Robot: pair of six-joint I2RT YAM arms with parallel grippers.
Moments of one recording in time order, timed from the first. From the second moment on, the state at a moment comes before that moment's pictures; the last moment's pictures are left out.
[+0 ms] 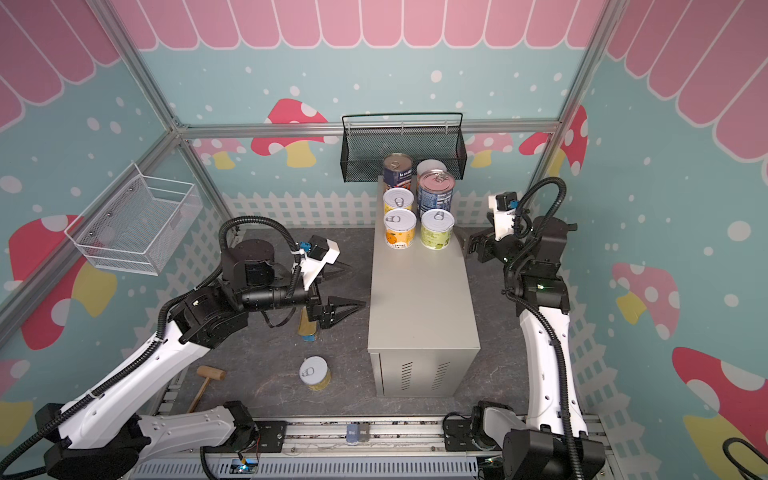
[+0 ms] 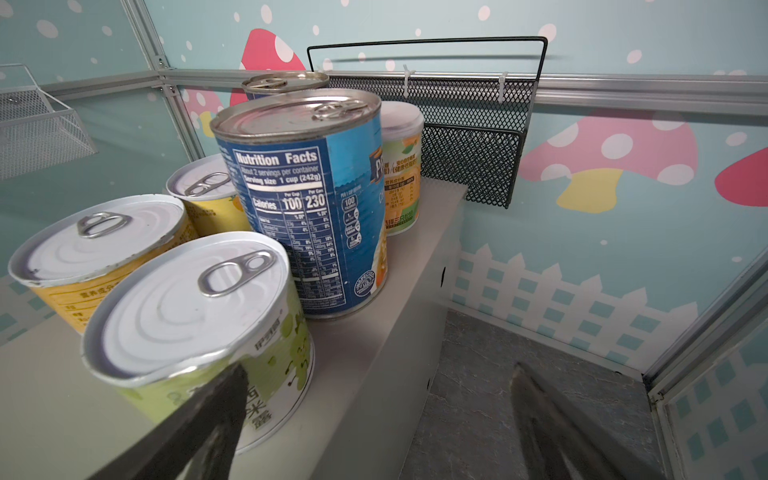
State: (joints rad) left arm -0.75 1.16 1.39 -0.54 0.48 0.00; right arm -0.17 1.15 1.28 -0.31 -0.66 -0.10
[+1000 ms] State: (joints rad) left arm -0.75 0.99 1.16 -0.55 -0.05 -0.14; right arm -0.17 0.82 1.33 -0.49 -0.77 -0.08
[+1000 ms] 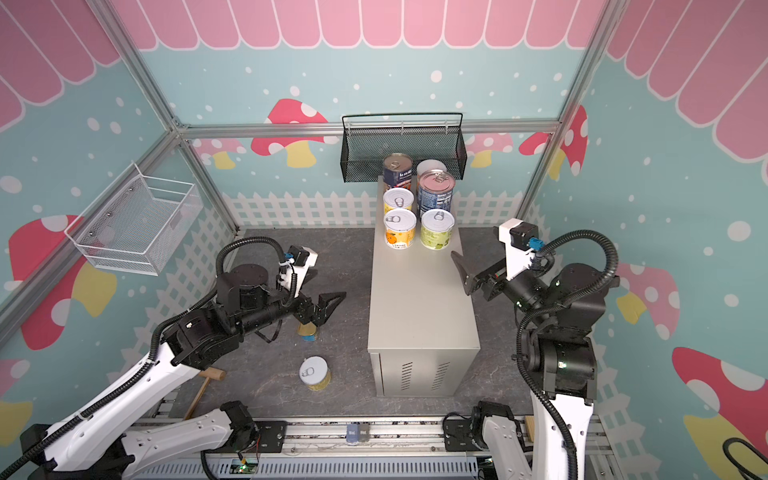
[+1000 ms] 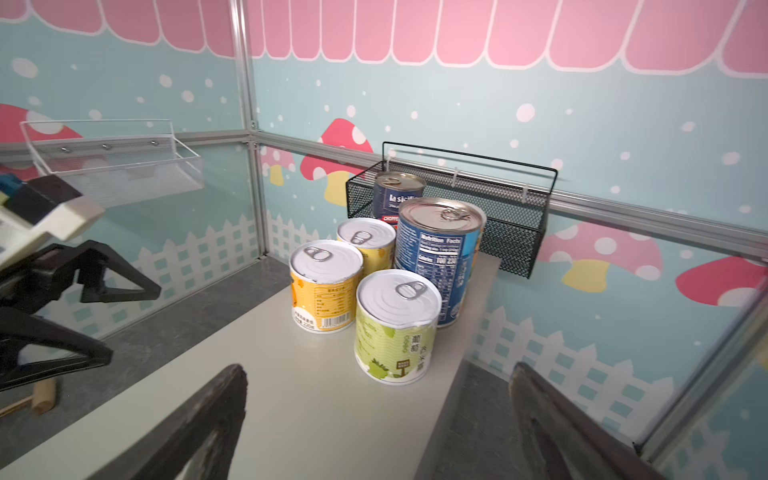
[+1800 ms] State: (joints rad) left arm -0.75 0.93 0.95 -0.85 -0.23 -0.62; right arm 0.59 1.09 1.46 -0.68 -0.46 -0.15
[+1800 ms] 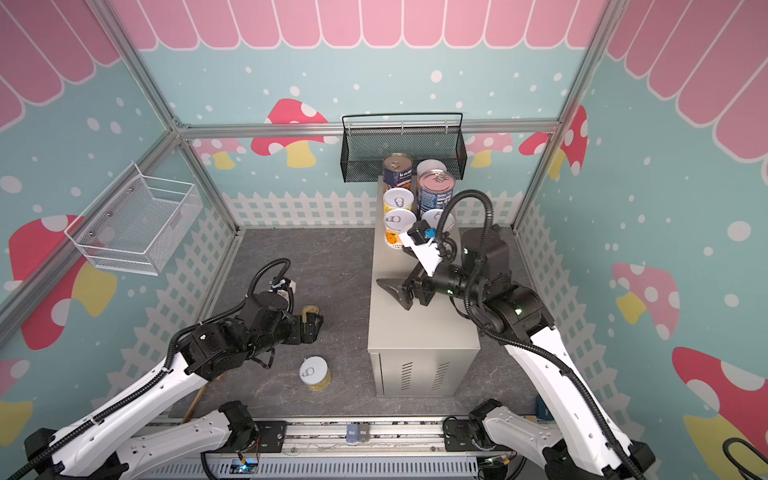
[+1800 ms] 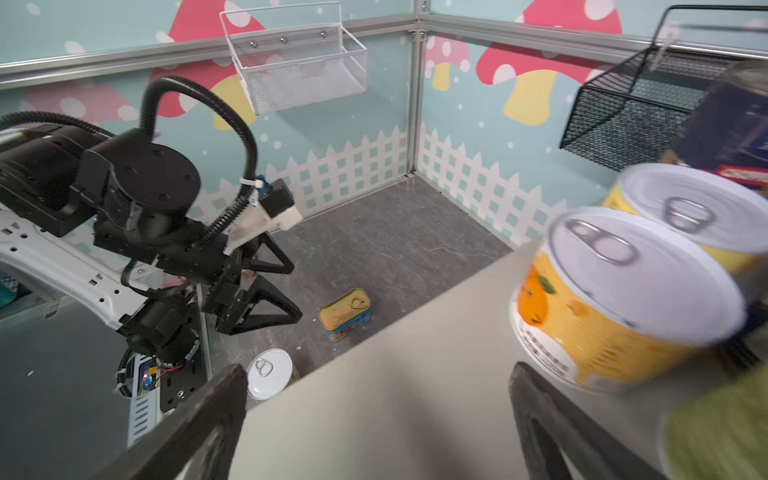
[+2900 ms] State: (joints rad) left arm -0.87 1.16 0.69 -0.88 -0.05 -0.86; right arm 0.97 1.21 1.50 -0.70 -0.08 -0.22
